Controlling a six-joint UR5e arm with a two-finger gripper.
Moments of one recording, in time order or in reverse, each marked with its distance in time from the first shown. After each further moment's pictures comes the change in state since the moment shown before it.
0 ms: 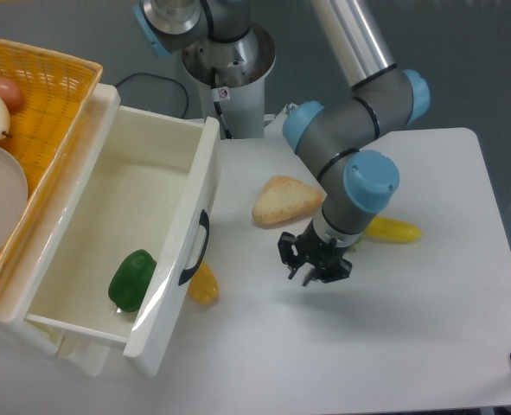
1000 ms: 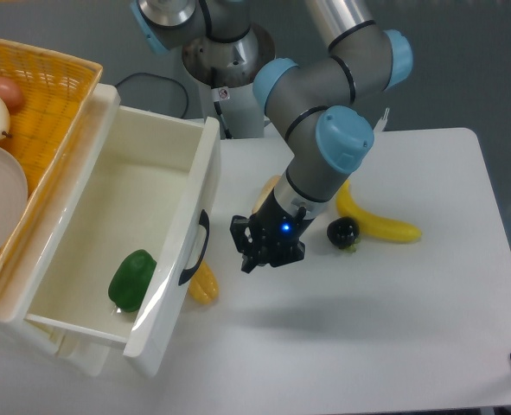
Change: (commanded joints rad) arm -0.052 0.071 -0.018 -0.035 -0.129 -0.233
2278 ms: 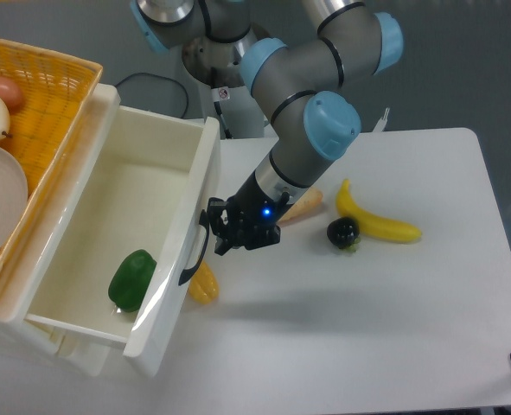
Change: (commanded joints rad) arm -0.020 0.055 -0.017 -0.089 -0.080 -0.009
